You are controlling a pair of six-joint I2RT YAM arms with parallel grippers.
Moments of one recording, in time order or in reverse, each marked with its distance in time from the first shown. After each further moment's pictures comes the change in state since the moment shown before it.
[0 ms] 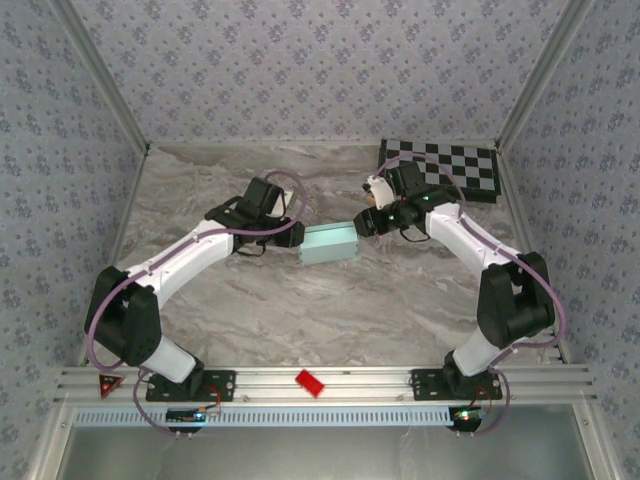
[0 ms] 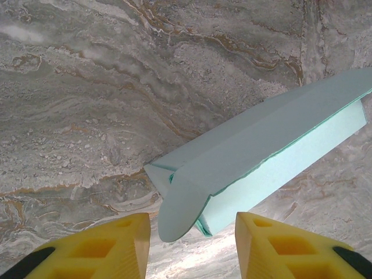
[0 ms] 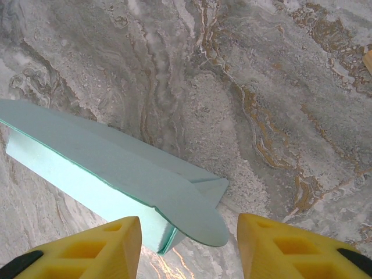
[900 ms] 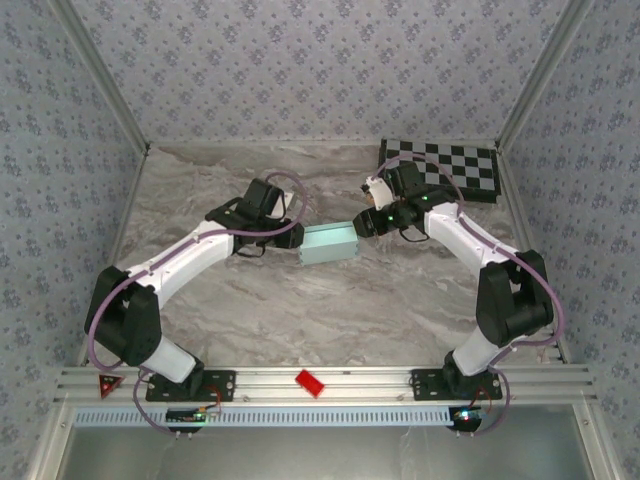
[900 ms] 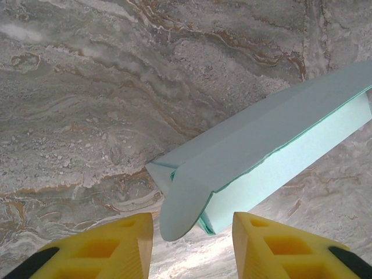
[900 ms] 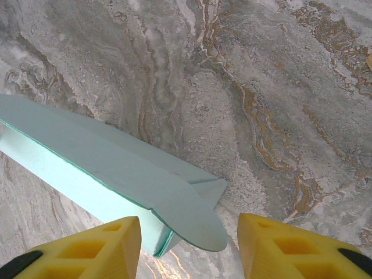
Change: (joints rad) left arm 0.000 0.000 -0.015 0.007 0.000 0.014; right arm 0.002 0.016 0.000 0.003 0.001 -0.018
